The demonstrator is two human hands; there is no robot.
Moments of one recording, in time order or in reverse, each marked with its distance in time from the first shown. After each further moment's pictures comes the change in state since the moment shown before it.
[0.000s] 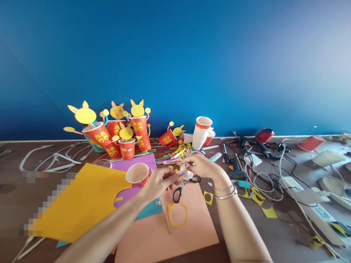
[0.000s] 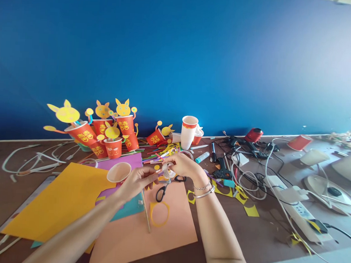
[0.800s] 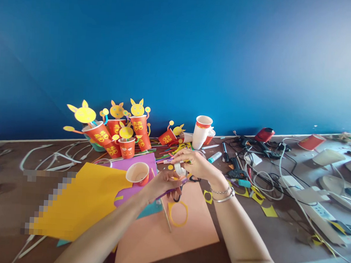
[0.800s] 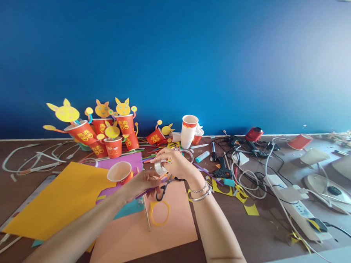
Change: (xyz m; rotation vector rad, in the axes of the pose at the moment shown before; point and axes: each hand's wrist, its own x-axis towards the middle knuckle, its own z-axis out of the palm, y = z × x) left_hand 0.006 -0.019 0.004 -0.231 -0.206 -0.260; right_hand -0.001 -0.028 0.006 0.134 0.182 -0.283
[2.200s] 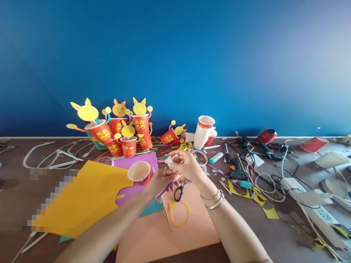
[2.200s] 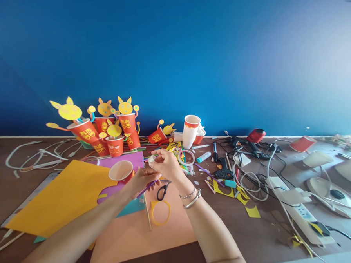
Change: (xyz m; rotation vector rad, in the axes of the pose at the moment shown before) left_hand 0.007 -0.005 -0.003 0.096 0.257 0.080; right_hand 0.015 -0.007 0.044 0.358 0.204 0.458
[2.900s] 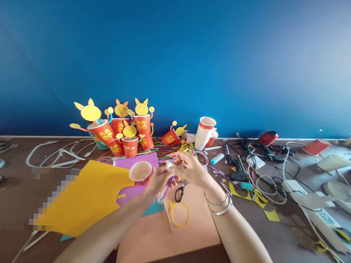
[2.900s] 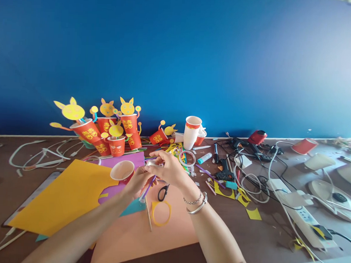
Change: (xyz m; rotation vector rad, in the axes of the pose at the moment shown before) left_hand 0.000 0.000 0.003 -0.273 0.134 0.061; right_hand -0.019 -0.017 -0.014 -0.107 -0.147 -0.137
